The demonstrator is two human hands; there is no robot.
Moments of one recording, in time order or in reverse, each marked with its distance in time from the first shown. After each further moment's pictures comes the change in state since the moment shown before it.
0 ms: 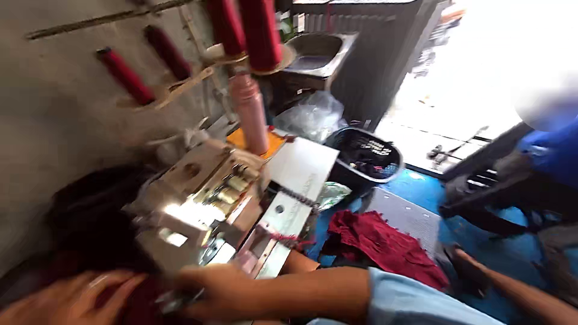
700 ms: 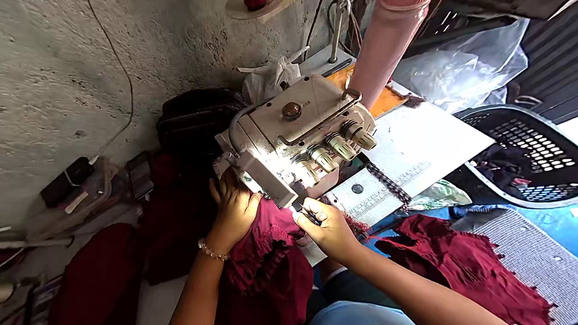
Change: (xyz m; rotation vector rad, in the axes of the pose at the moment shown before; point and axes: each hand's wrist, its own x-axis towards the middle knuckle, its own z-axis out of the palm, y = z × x) left_hand 0.039 0.024 0.123 -0.230 0.105 -0.320; right_hand -0.028 0.081 -0.041 0.015 0.234 0.220
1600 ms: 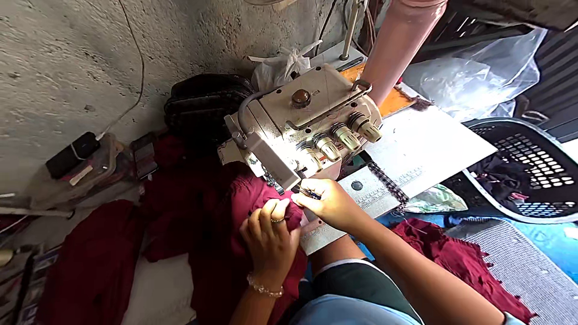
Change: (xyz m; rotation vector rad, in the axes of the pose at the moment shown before) left_hand -0.073 0.082 0.067 0.244 0.649 0.044; right_hand 0.034 -0.020 -0.033 -0.150 -0.321 0.139
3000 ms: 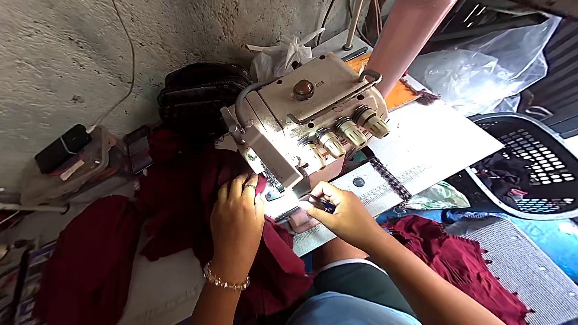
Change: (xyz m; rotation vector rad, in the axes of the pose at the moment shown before) left_hand 0.057 -0.045 -0.026 0.065 -0.441 -0.089; right_hand -0.031 0.025 0.006 -0.094 0.157 -0.050
